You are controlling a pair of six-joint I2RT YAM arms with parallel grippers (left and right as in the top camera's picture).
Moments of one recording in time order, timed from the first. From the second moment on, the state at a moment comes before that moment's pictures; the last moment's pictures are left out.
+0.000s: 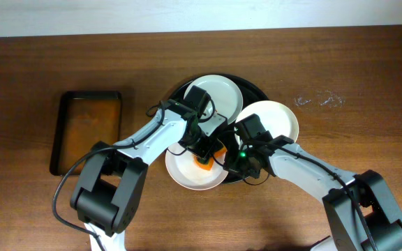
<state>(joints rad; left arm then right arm) -0.53 2.00 1.36 -0.79 0.40 0.13 0.47 1.67 0.84 -0.43 -0.34 0.78</state>
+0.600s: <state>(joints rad) -0.54 2.00 1.38 -0.82 0.05 0.13 0.47 1.67 0.84 -0.43 -0.35 0.78</state>
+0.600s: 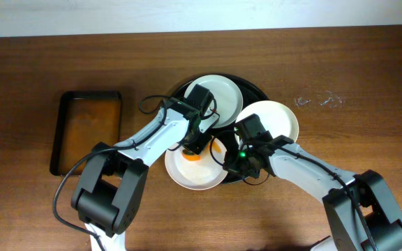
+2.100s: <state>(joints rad) -0.37 1.80 1.40 -0.86 0.10 0.04 0.47 1.62 1.05 -0.91 -0.08 0.65</state>
